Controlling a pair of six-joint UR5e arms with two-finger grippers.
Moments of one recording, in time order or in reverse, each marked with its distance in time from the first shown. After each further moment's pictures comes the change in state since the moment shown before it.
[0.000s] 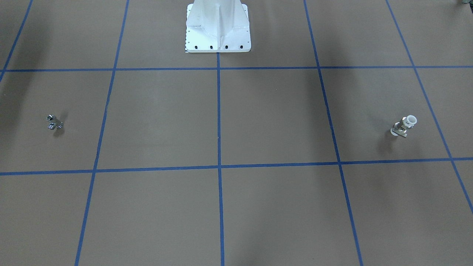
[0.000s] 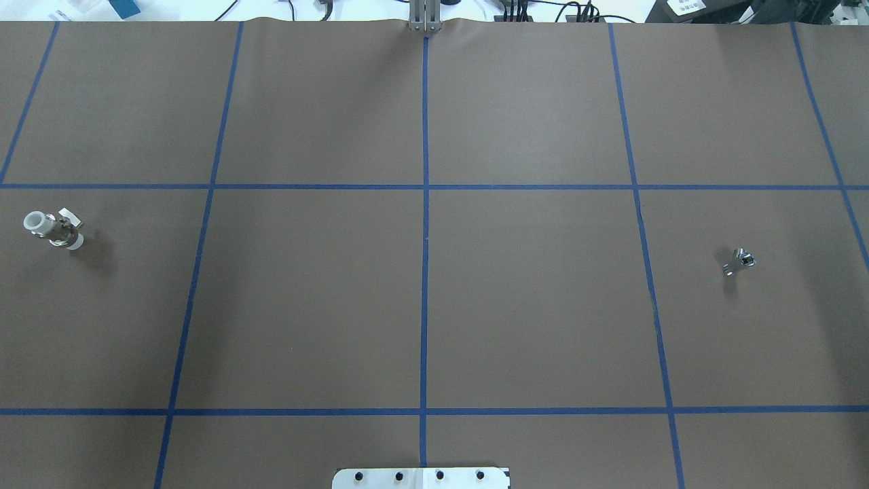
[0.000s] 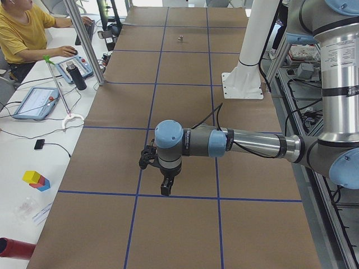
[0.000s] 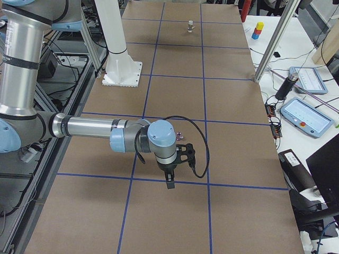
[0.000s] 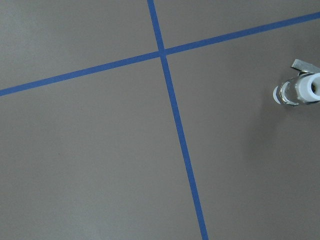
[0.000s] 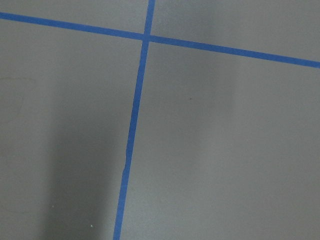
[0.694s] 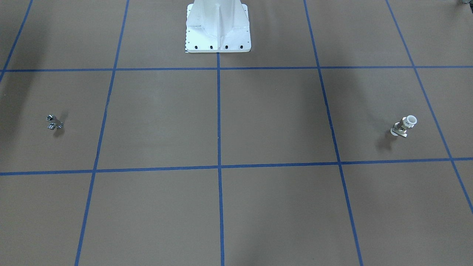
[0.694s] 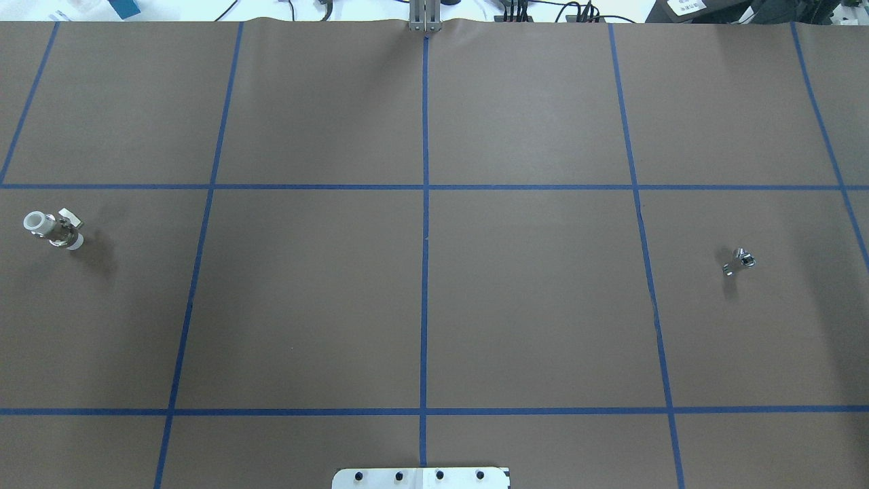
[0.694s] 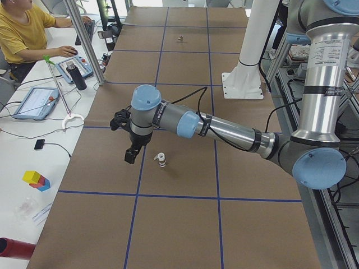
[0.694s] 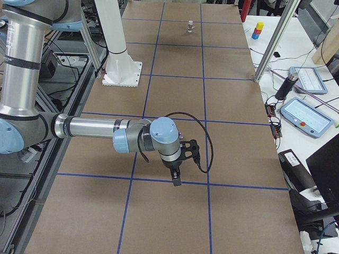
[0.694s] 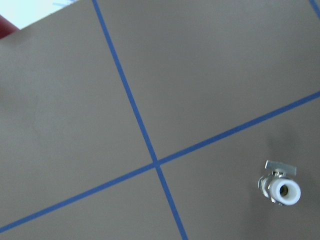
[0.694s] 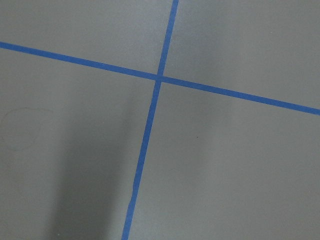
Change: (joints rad) left arm 0.063 -0.196 0.041 -0.257 -0.019 -0.210; right arm -0.006 0.011 -0.015 0.075 0.003 0.041
